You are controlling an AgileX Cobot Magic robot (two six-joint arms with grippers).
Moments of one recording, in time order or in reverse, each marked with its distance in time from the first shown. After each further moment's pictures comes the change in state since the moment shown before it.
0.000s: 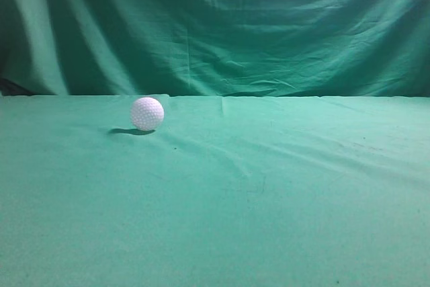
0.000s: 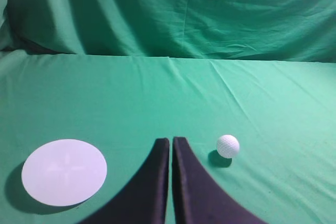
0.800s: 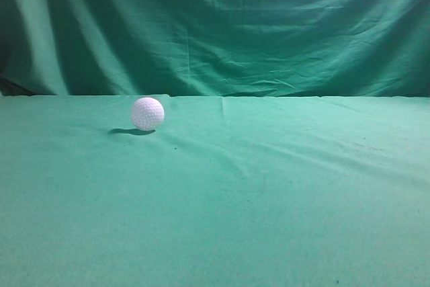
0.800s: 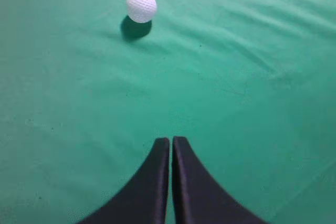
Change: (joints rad) left arm -0.239 0.759 -0.373 -0.055 0.328 0.263; right arm 0.000 0.000 0.000 0.000 0.000 0.000
